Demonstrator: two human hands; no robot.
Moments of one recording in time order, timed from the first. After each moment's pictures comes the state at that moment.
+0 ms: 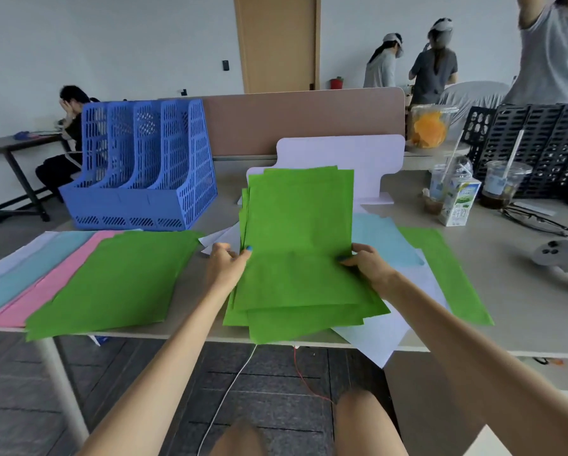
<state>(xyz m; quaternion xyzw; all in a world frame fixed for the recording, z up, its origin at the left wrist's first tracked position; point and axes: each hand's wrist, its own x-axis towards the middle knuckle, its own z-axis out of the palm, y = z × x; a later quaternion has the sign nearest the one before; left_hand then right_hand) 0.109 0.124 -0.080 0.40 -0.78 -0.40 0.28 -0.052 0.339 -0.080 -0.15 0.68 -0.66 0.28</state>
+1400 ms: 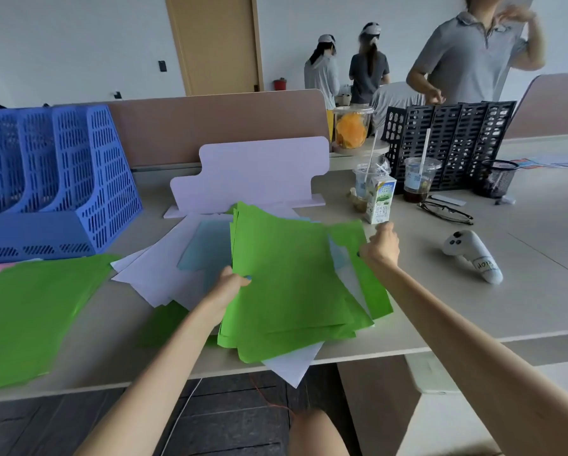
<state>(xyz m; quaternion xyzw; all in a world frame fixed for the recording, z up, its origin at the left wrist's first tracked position) 0.004 0.221 -0.102 0.31 -0.74 -0.59 0.11 -0.143 0.453 -0.057 0.01 0.89 -0.46 -0.05</state>
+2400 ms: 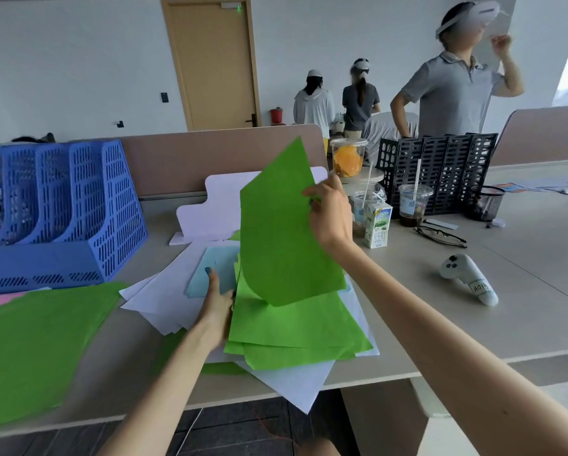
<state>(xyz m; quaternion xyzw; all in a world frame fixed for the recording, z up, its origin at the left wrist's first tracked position) 0.026 0.213 -0.075 0.26 -0.52 -0.81 0.06 -0.102 0.379 0.050 -0.26 0.81 -0.45 -0.27</state>
